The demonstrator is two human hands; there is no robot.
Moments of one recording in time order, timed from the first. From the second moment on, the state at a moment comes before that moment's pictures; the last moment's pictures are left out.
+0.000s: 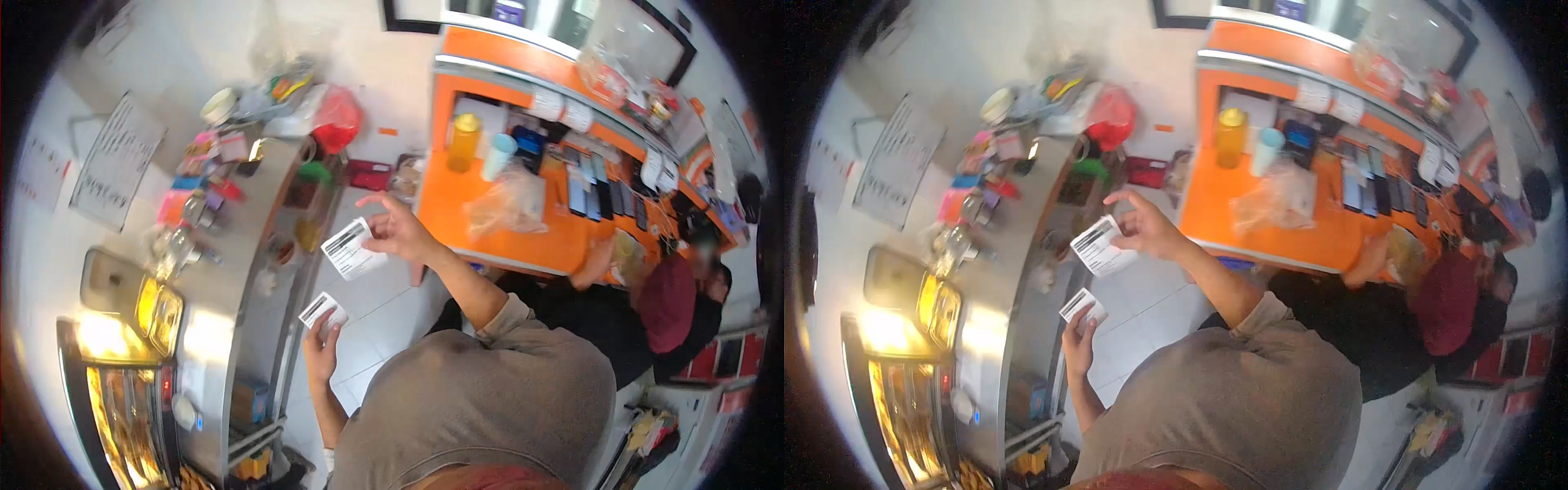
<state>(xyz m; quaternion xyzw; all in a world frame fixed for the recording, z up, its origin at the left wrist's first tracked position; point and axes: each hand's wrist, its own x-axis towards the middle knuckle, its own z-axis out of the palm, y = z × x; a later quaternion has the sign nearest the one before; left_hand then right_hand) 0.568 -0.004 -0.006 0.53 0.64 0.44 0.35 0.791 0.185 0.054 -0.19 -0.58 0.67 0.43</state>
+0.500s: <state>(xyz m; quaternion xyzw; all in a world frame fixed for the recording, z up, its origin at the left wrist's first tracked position) 0.344 -0.312 -0.062 0.19 0.79 0.57 0.16 0.368 0.028 0.015 -0.13 -0.51 0.79 0.32</state>
